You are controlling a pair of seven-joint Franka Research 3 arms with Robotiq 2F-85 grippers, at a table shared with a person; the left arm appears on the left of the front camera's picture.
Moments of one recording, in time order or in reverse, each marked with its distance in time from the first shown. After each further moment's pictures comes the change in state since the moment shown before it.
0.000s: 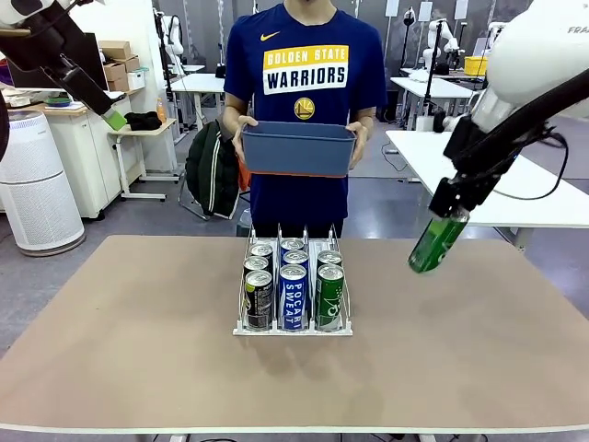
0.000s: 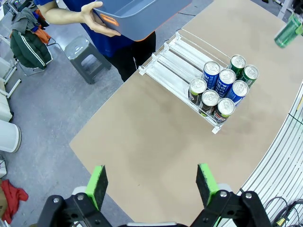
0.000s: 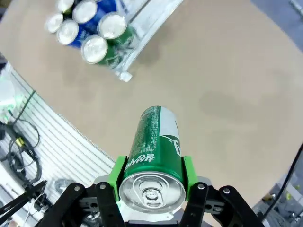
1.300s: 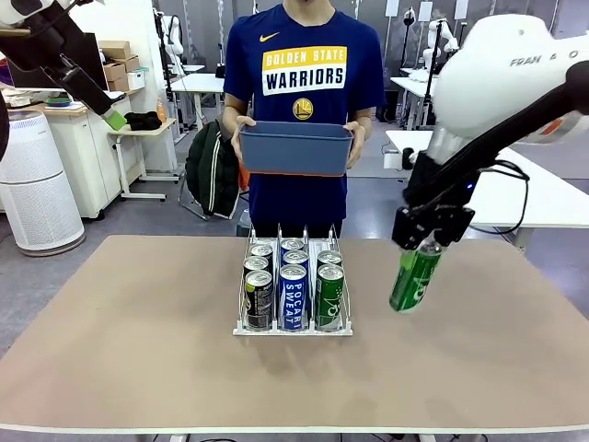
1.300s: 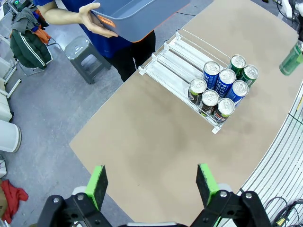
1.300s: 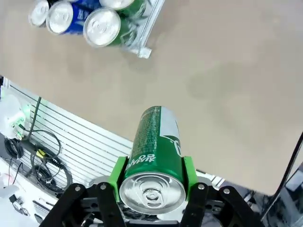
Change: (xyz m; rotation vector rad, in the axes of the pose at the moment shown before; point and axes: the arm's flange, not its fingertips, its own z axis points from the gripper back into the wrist) left arm 0.000 0.000 0.000 0.000 0.000 0.000; right arm 0.007 0.073 -0.051 -0.024 0.177 -0.251
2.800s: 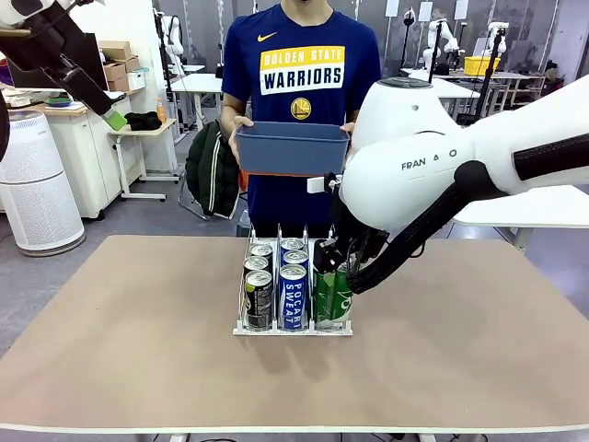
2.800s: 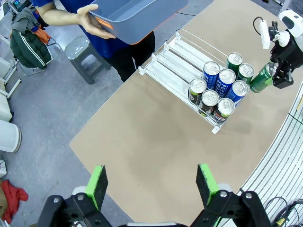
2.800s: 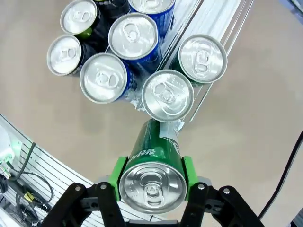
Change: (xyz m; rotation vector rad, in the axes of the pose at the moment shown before) left arm 0.000 0.000 0.000 0.000 0.000 0.000; right arm 0.057 0.084 -0.067 -0.074 -0.223 0.122
